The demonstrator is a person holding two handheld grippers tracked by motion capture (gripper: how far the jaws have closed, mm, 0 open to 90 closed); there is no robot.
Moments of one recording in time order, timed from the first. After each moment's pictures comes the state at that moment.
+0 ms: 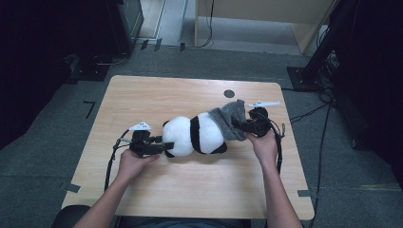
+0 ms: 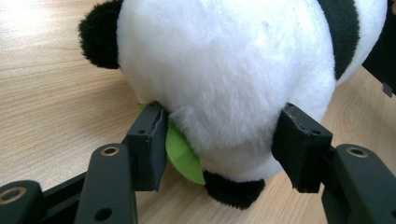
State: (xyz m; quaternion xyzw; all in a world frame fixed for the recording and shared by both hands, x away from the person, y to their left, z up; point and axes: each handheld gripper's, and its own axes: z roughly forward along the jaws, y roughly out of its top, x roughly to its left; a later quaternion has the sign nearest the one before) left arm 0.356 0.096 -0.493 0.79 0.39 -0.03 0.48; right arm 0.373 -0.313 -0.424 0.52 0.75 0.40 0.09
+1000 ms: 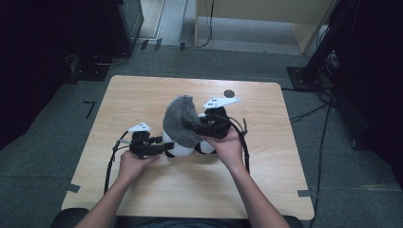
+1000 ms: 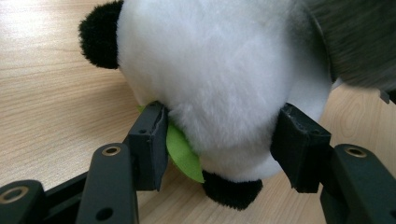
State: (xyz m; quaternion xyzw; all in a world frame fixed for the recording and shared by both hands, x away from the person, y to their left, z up) left arm 0.351 0.095 -0.493 0.78 0.40 -0.02 0.49; right arm 0.340 -0.176 -0.366 0.33 0.79 0.51 0.04
